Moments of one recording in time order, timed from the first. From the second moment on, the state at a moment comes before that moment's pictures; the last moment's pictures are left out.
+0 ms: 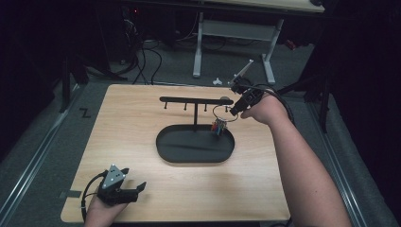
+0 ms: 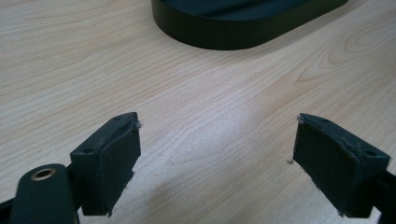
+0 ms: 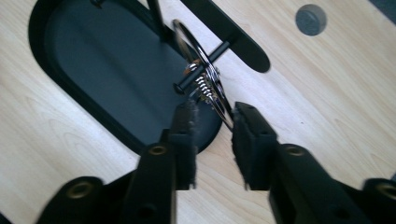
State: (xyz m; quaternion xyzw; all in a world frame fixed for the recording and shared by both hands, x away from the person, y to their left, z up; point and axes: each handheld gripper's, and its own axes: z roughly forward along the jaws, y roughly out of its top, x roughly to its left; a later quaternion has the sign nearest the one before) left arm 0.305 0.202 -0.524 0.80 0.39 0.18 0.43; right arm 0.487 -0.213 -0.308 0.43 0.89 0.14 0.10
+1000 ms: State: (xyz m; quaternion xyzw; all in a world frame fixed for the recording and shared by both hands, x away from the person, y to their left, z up) left arm 0.305 0.199 -0.525 0.80 0.38 0.18 0.42; right arm 0.442 -0.263 -0.405 0.48 0.84 0.19 0.15
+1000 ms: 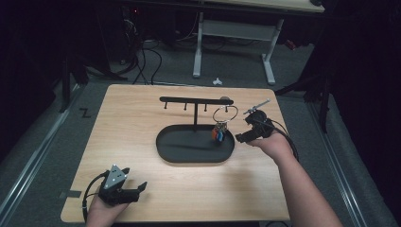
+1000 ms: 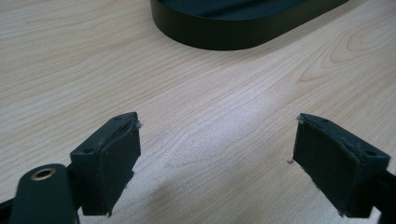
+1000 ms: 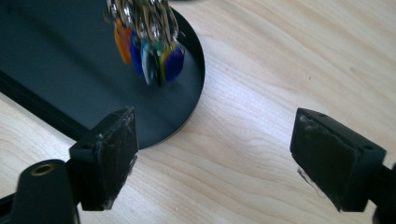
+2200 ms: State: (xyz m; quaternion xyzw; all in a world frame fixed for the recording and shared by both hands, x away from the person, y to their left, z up) left arm 0.303 0.191 -0.527 0.81 0.37 0.20 0.41; right arm 0.307 -0.301 -0.525 0.53 0.73 0.38 0.20
